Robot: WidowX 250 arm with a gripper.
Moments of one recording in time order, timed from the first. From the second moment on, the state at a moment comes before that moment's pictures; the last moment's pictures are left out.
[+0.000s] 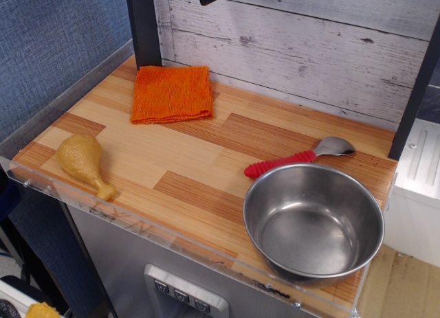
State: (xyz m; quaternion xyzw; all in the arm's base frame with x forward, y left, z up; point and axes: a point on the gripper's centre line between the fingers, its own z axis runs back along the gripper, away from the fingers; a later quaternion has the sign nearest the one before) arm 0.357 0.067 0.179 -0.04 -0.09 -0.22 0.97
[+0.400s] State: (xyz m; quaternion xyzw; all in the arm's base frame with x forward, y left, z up) arm 0.356 0.066 0.167 -0.05 -0.08 -0.21 0.97
